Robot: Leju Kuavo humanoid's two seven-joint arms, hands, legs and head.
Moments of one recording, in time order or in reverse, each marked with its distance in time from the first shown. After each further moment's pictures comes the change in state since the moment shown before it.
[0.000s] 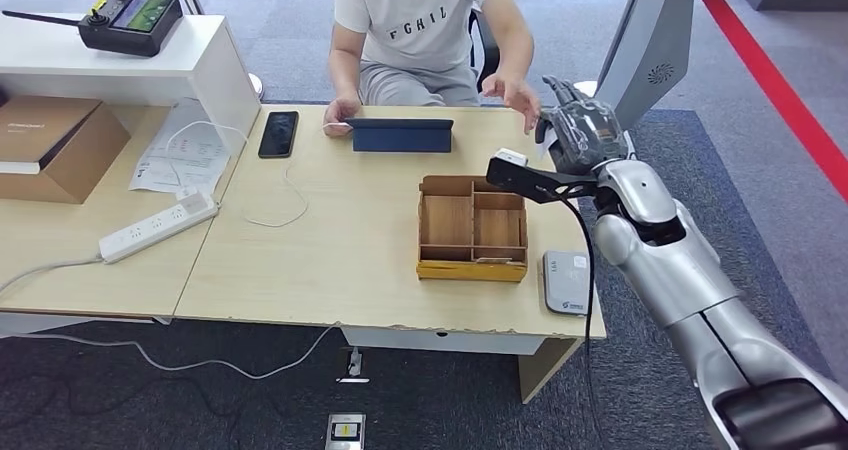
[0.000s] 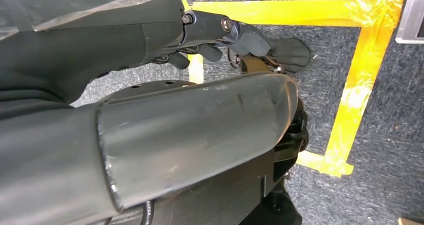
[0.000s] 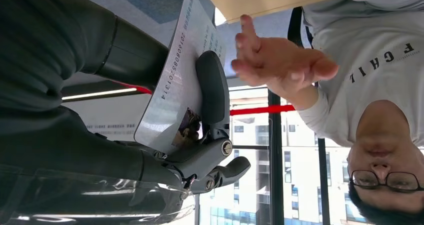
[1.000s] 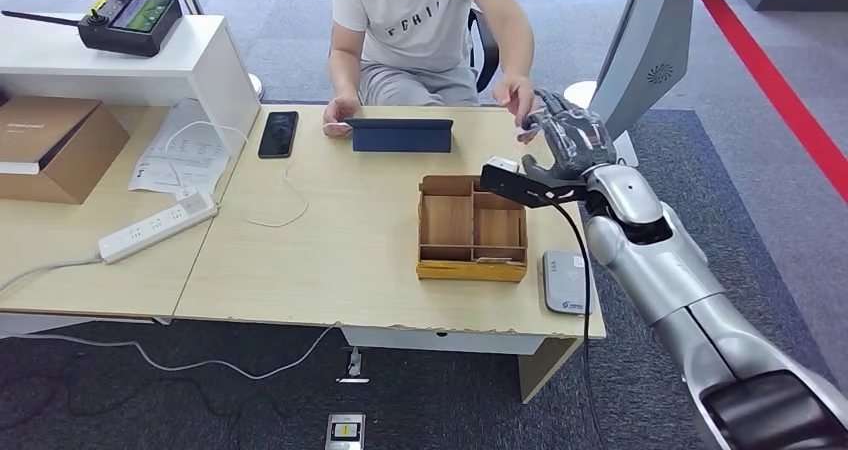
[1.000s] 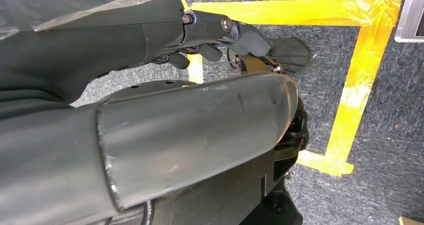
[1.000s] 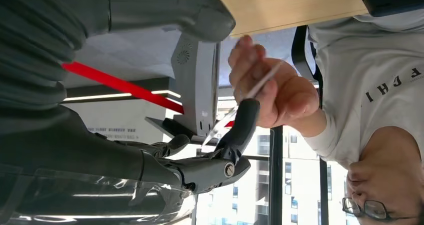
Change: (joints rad) left arm 0.001 0.000 -0.002 0.000 -0.004 -0.002 -0.004; right arm -0.015 0.032 0.017 0.098 0.015 -0.012 -0.021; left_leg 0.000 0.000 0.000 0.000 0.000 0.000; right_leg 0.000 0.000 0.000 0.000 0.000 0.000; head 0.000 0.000
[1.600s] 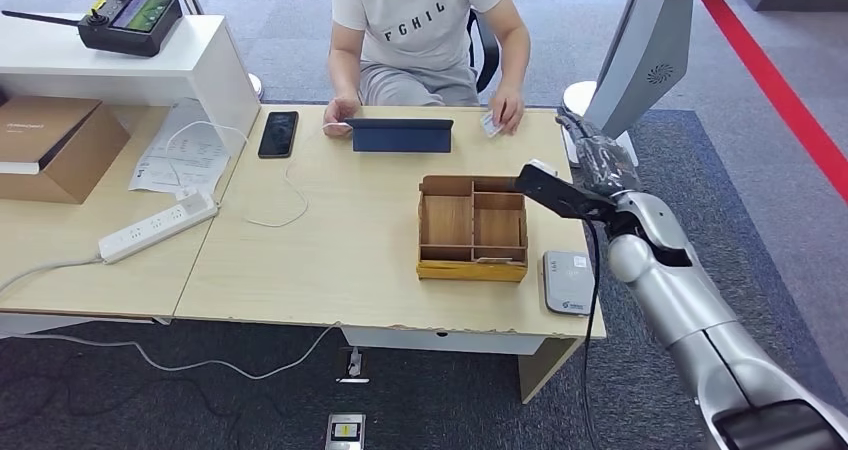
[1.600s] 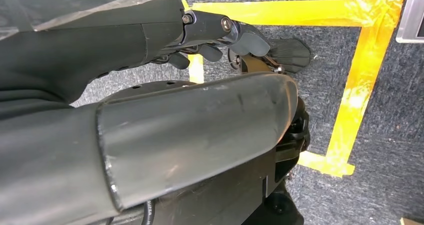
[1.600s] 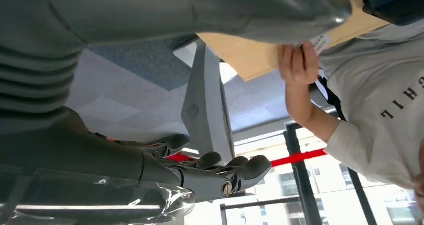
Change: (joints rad) left arm 0.002 -0.001 -0.005 0.000 0.004 0.004 0.000; right arm 0.123 -0.045 -0.121 -0.001 -0.255 -0.049 -0.042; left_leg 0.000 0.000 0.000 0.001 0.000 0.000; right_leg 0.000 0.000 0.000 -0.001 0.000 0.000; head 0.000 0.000
